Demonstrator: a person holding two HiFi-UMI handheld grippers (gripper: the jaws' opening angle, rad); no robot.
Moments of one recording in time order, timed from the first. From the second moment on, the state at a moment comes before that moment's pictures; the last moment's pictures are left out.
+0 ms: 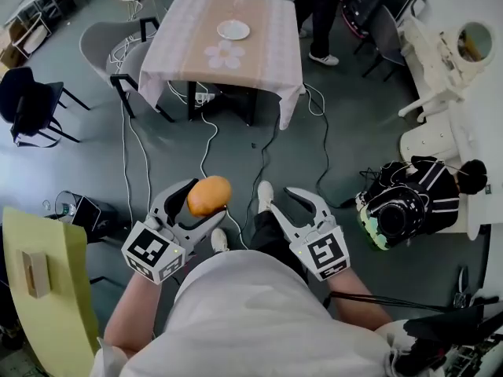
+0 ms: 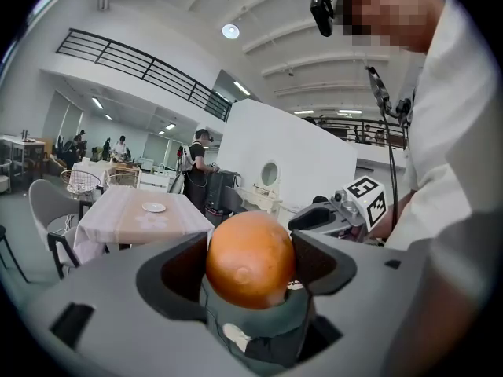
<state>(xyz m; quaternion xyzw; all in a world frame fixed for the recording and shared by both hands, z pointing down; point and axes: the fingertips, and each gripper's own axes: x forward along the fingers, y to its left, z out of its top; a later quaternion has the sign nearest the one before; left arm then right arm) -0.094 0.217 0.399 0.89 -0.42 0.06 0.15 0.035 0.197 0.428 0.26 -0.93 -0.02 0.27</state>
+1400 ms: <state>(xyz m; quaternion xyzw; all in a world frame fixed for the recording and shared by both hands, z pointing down) -0.144 -0.284 0.468 0.84 -0.50 0.13 0.18 0.078 -0.186 0.451 0.27 -0.93 0.02 0.26</state>
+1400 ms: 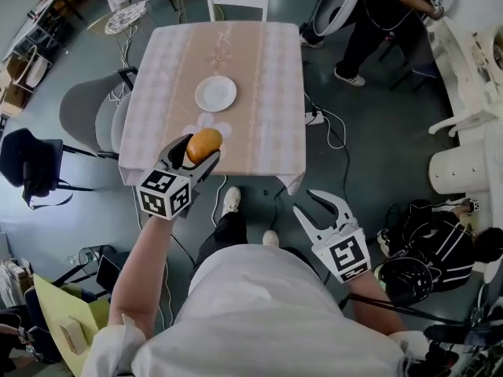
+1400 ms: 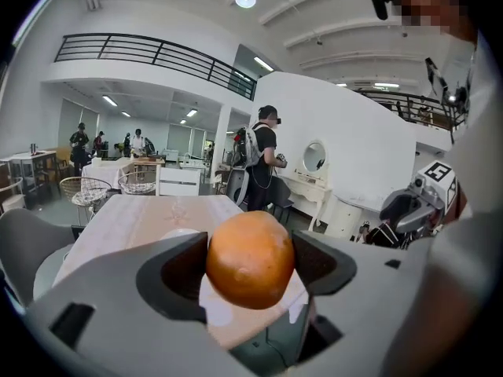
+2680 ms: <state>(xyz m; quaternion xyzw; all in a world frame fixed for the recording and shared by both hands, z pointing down) -0.199 -0.521 0.661 0.86 -0.37 0.31 0.17 0.019 -0.299 0.457 0.44 -0.83 0.11 0.31</state>
